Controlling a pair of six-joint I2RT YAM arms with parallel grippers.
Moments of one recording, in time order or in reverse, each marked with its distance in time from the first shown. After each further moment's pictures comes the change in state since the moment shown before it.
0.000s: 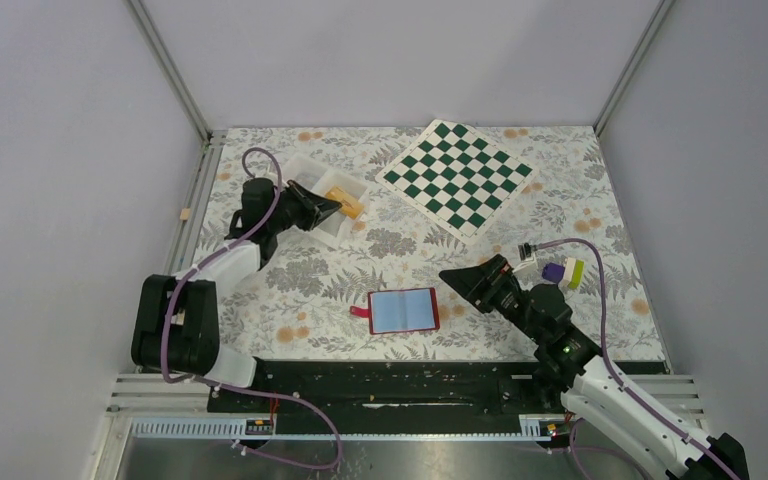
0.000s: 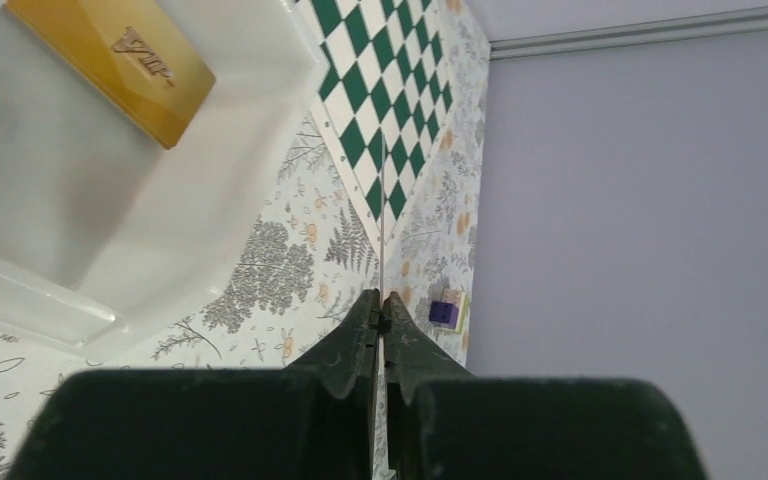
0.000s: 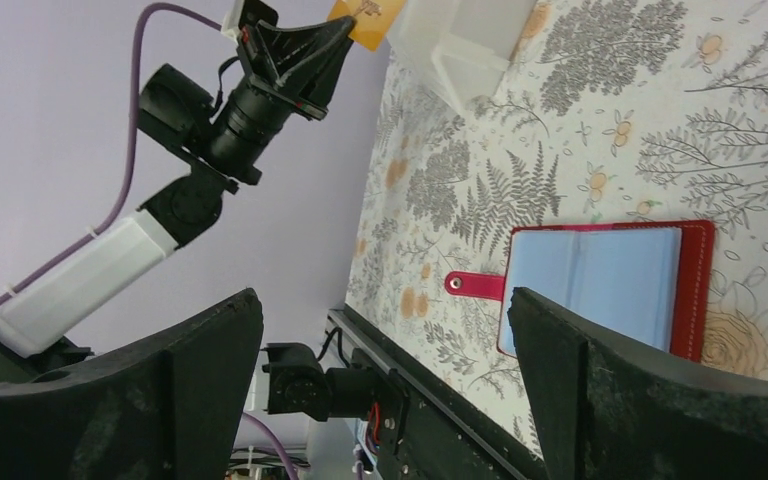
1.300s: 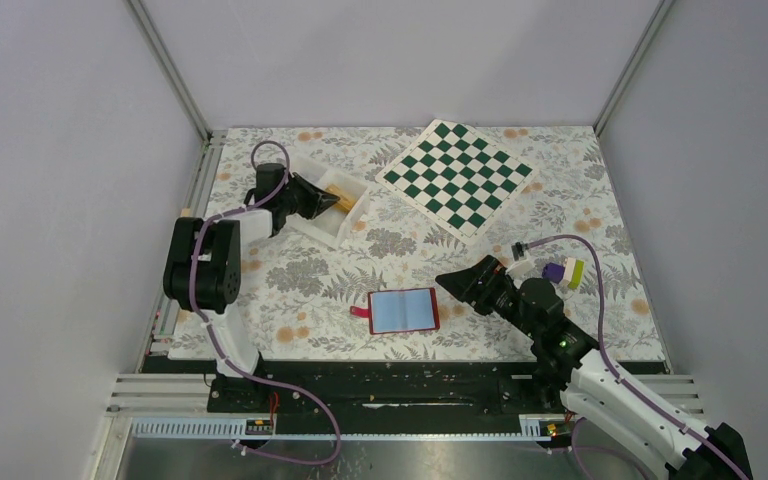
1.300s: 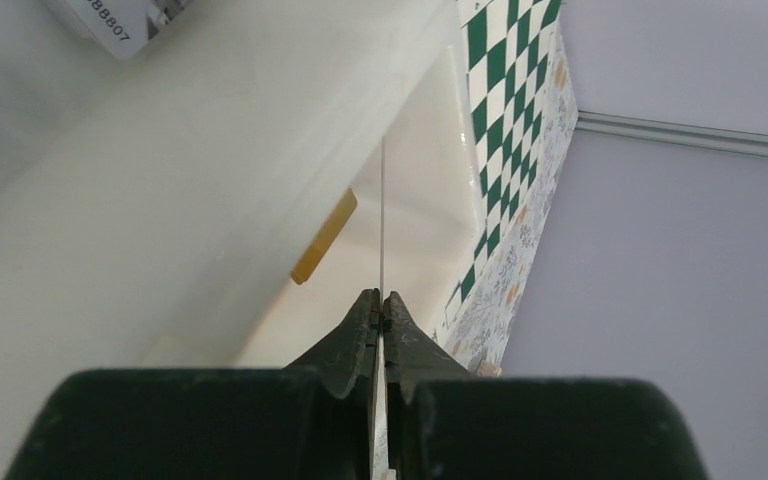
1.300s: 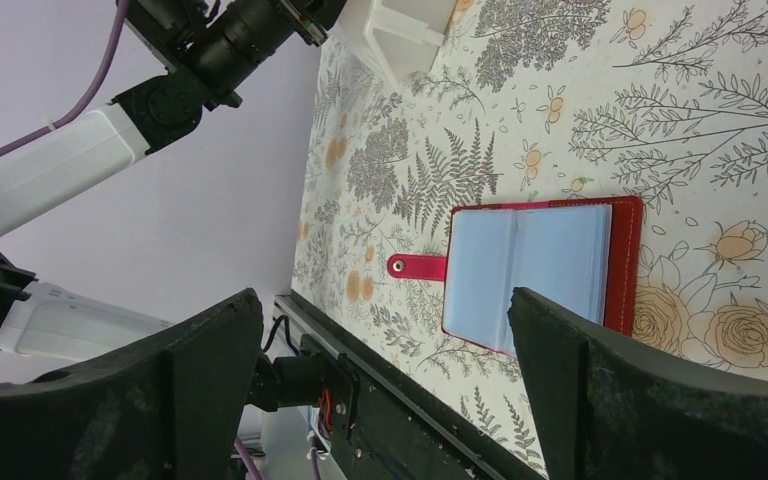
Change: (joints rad) left arm 0.053 0.408 0.282 -0.086 -0.050 -0.003; right arm 0.000 0.072 0.029 -0.090 -0.001 -0.072
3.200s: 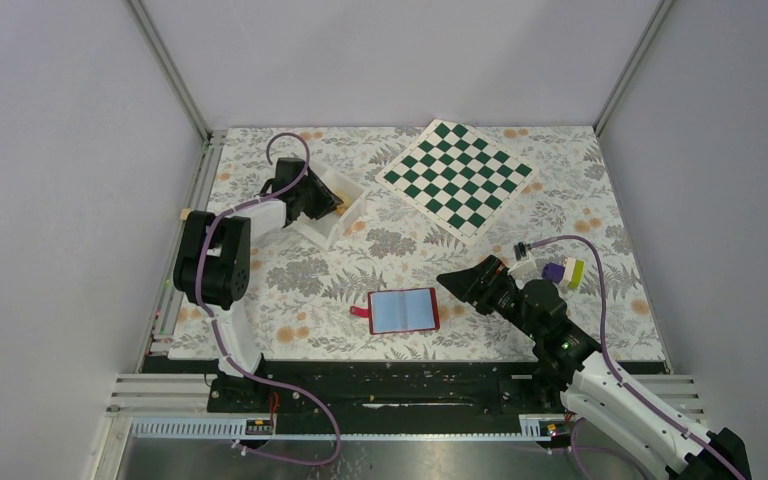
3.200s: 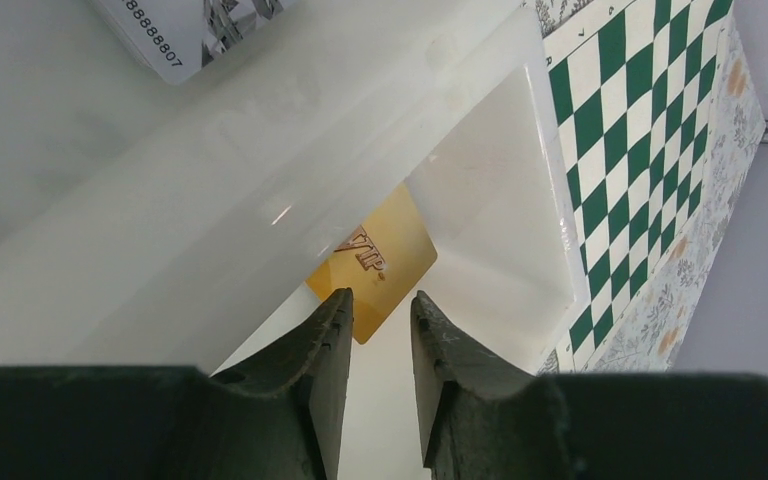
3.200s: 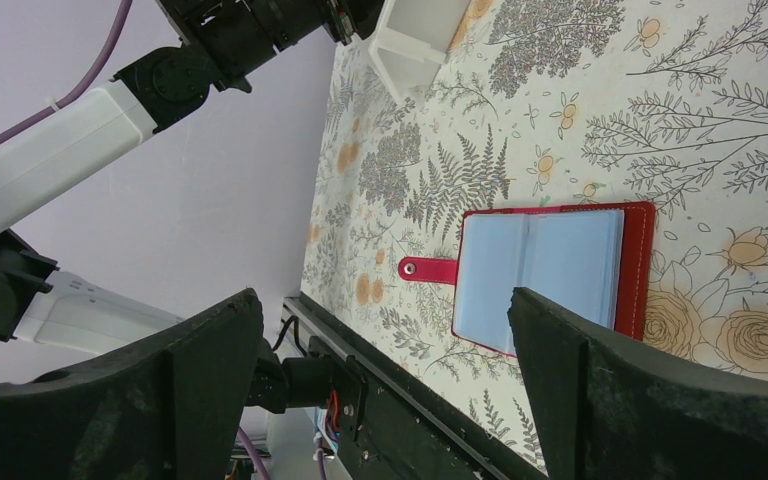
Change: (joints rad) left arm -0.088 0.058 0.127 -0.219 -0.251 0.211; right arm 0.000 -0.032 0.000 -0.002 0.000 0.003
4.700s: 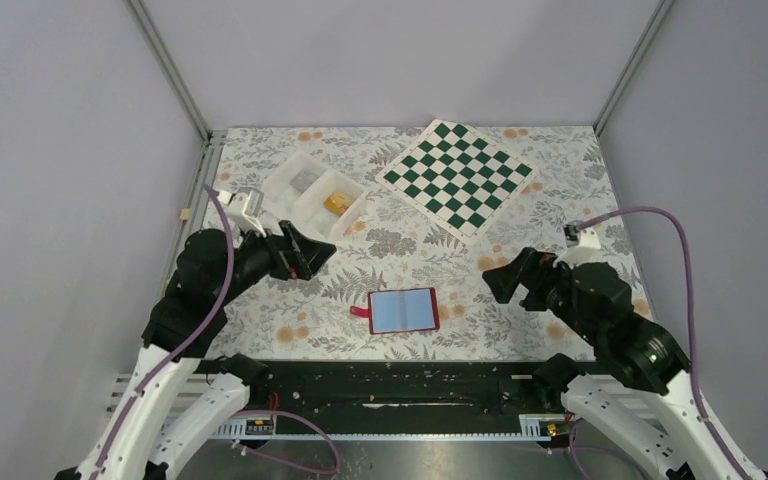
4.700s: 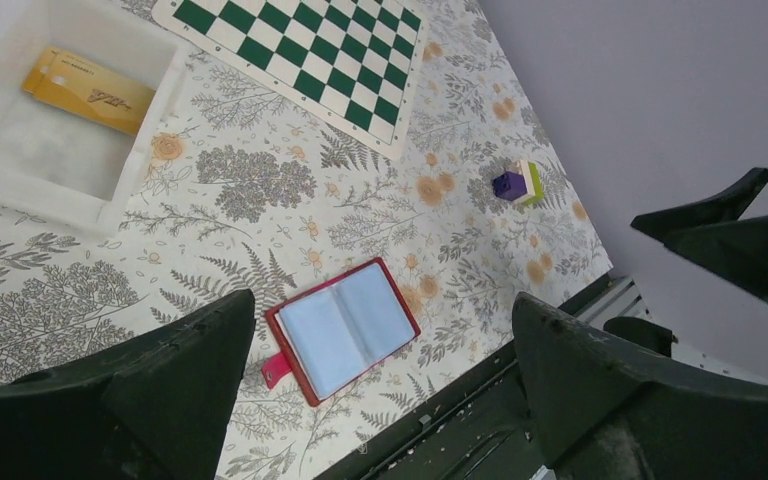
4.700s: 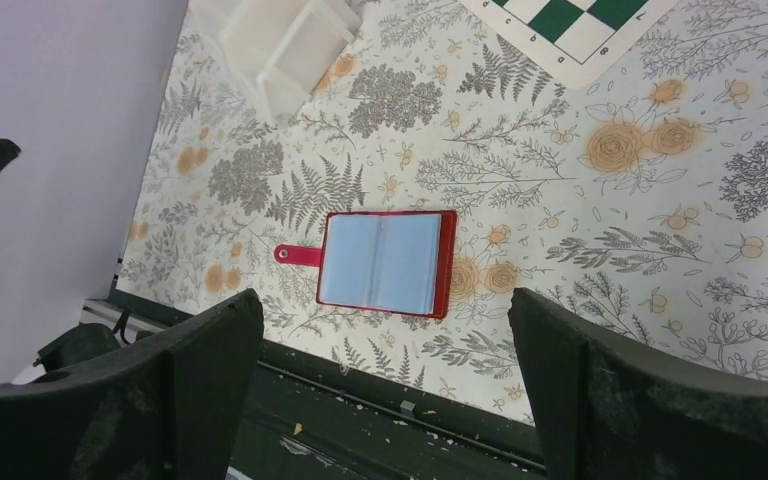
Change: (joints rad) left arm -0.241 -1.242 -0.232 -0.555 0.037 0.323; right arm 0.000 -0.023 0.643 -0.903 0.224 -0.425
